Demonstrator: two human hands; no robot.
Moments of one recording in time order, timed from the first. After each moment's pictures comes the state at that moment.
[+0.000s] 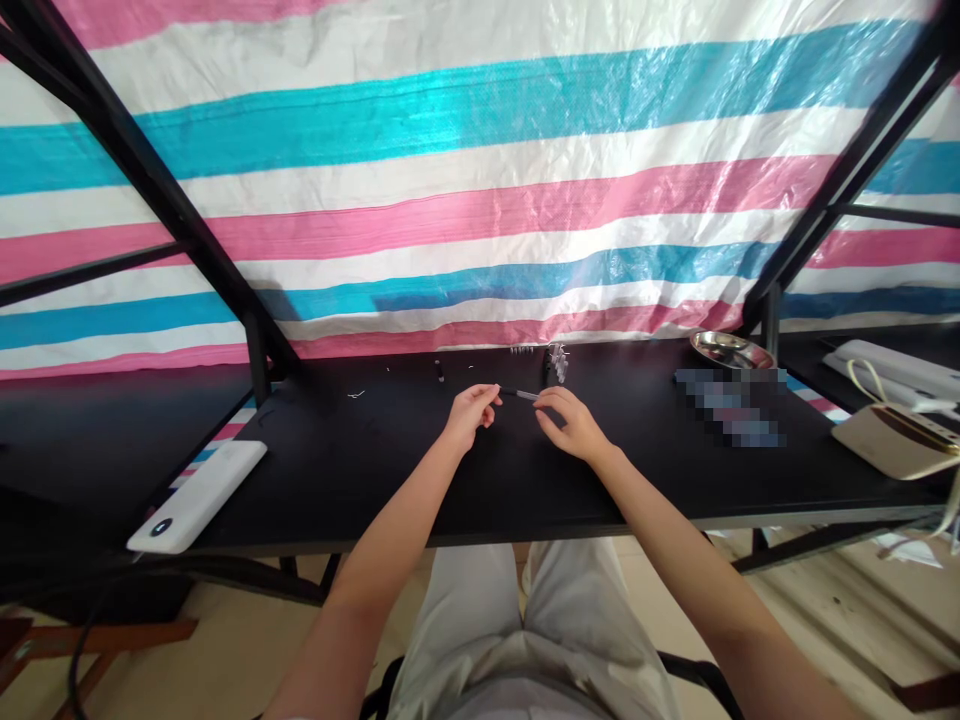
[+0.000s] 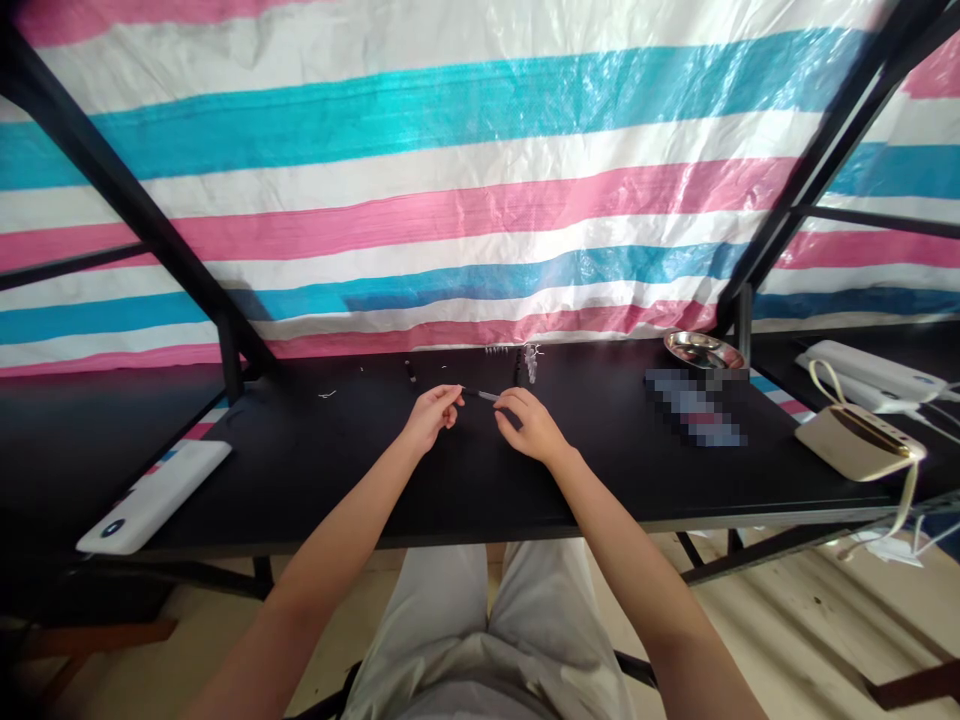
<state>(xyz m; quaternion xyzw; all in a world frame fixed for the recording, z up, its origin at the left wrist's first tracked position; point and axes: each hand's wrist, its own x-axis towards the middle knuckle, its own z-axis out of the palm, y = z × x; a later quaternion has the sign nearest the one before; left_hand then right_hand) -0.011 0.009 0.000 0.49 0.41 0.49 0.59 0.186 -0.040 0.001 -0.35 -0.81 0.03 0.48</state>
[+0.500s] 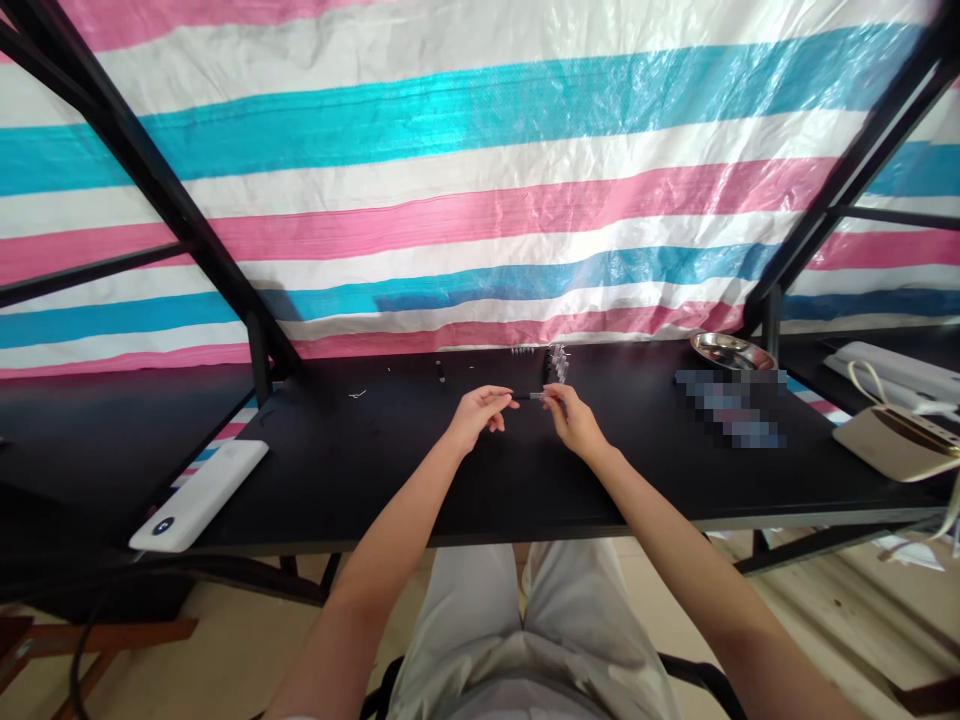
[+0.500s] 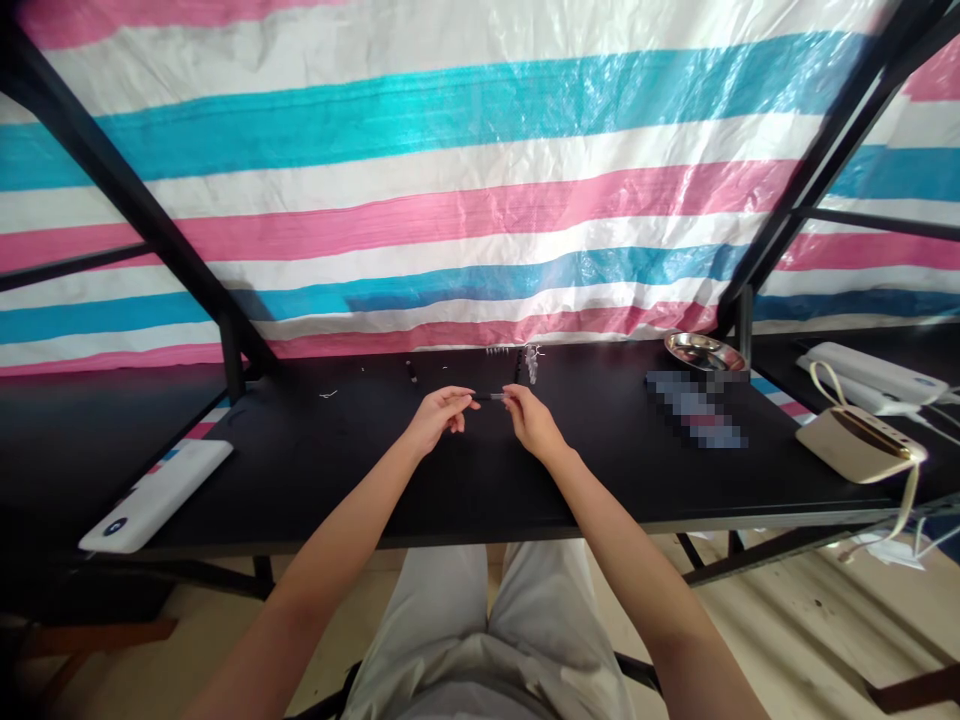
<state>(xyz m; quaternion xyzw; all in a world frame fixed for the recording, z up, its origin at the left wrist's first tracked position) -0.011 0.000 0.006 0.57 0.37 0.43 0.59 0.187 -0.029 -0.020 -0.44 -0.73 0.09 0.51</state>
